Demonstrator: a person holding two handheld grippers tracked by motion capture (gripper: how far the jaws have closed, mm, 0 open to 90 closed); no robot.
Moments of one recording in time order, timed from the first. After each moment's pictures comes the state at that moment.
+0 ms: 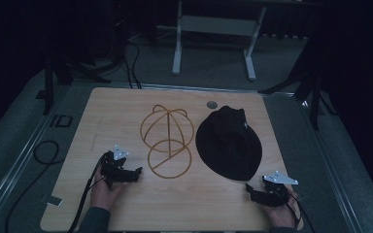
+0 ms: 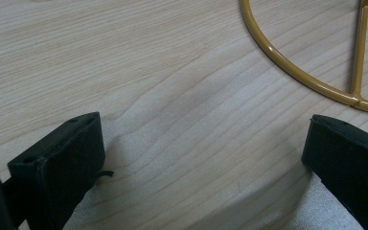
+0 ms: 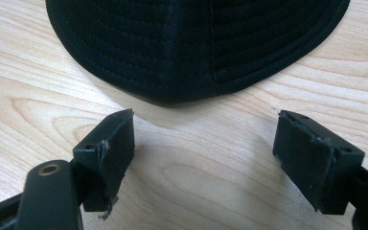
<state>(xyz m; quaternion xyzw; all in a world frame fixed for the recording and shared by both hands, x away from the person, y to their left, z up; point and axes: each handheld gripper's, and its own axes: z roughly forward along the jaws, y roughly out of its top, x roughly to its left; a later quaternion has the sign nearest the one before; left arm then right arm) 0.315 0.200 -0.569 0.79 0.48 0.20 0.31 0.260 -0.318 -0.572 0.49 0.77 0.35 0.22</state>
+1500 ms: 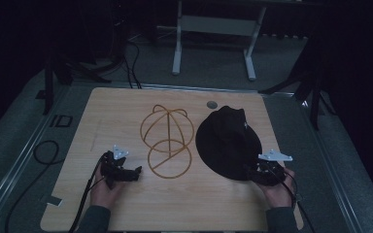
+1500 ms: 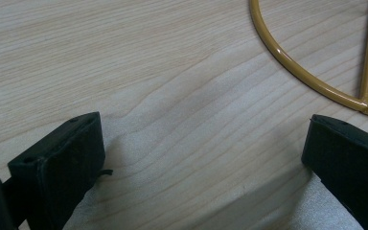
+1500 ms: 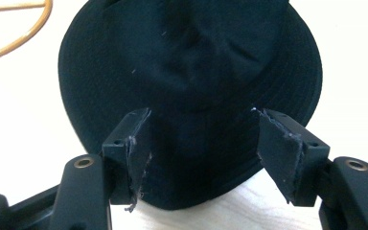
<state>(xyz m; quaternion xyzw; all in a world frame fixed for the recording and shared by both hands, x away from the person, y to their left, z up) 0.315 0.200 -0.569 0.79 0.50 0.20 0.31 0.301 -0.292 -0.514 0.49 0.78 0.32 0.23</state>
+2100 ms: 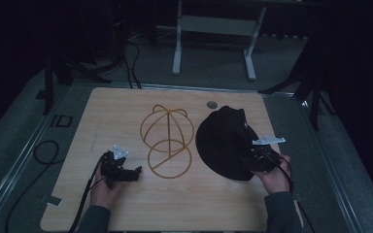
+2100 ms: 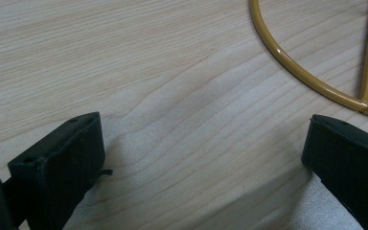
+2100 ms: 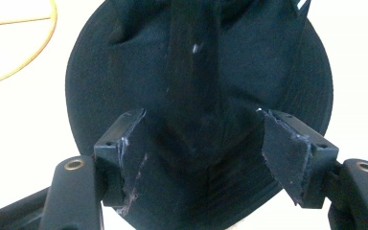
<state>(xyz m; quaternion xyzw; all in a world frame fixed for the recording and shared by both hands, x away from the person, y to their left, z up) 0.315 0.199 -0.569 0.78 0.50 0.20 0.31 0.334 -0.278 -0.490 0.48 0.80 0.29 0.20</state>
